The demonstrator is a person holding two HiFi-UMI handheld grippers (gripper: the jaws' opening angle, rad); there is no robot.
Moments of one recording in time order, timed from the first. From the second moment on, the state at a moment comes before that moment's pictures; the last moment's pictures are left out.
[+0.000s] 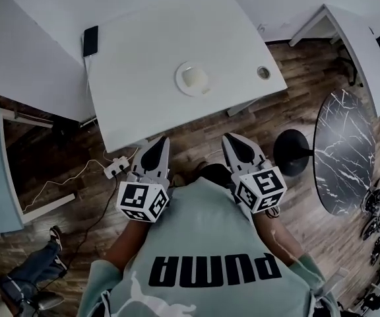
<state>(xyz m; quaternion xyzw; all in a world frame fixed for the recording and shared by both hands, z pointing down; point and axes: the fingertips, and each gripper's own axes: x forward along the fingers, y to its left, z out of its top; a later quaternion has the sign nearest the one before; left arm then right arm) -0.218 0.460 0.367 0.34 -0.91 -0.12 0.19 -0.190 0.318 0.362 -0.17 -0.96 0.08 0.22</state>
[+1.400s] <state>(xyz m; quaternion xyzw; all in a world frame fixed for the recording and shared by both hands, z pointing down) -0.366 0.393 0.436 0.28 -0.90 -0.09 0.32 -0.326 0.216 0.413 -0.21 -0.93 0.15 0.27</state>
